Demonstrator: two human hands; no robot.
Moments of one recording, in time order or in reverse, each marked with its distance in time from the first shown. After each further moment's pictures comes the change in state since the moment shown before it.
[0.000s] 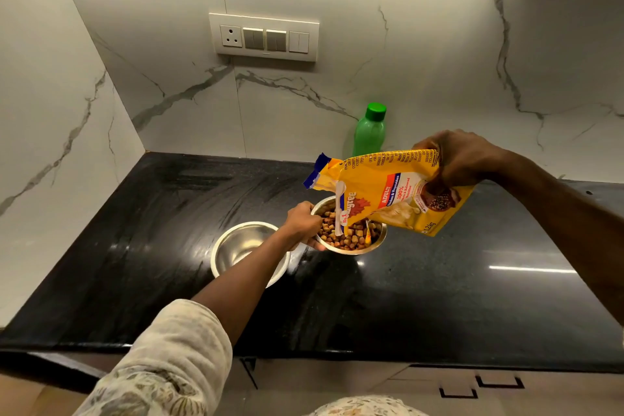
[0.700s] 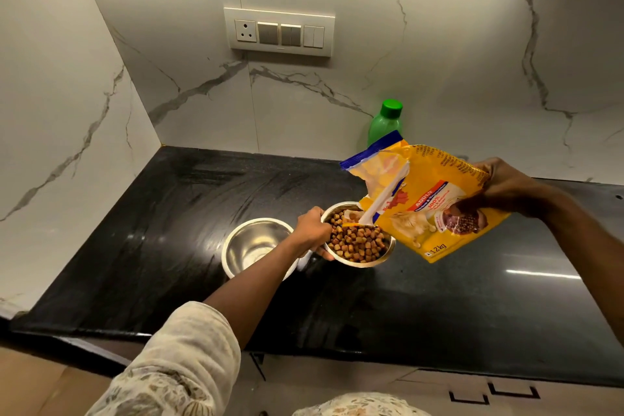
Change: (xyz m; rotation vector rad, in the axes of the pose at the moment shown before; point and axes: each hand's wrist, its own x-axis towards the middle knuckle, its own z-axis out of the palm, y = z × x) left_hand -0.013 -0.010 0.006 -0.012 -0.006 -0.044; right_hand -0.011 0.082 0.045 0.701 -0.081 -0.081
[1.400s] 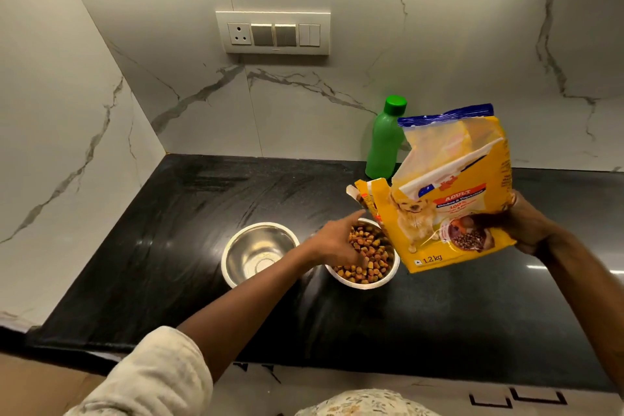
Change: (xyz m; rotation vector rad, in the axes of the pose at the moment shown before) left_hand -0.003 0.018 0.012 0.424 -0.264 0.333; right_hand 0.000 0.074 0.035 0.571 0.115 -0.028
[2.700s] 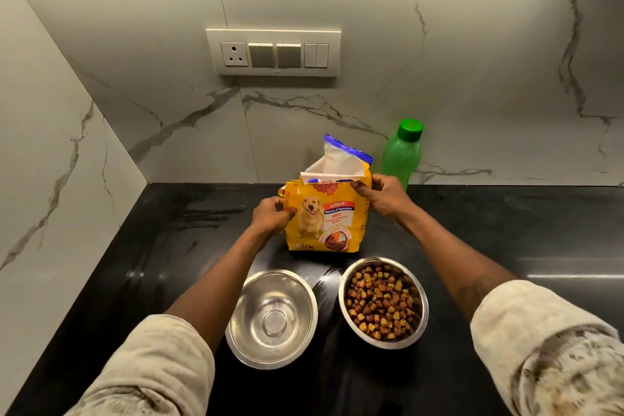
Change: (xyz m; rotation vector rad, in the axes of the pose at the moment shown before) left_hand 0.077 -0.122 -0.158 -0.292 0.510 -0.345; right_hand 0.224 0.004 0.172 -0.143 0.241 0.024
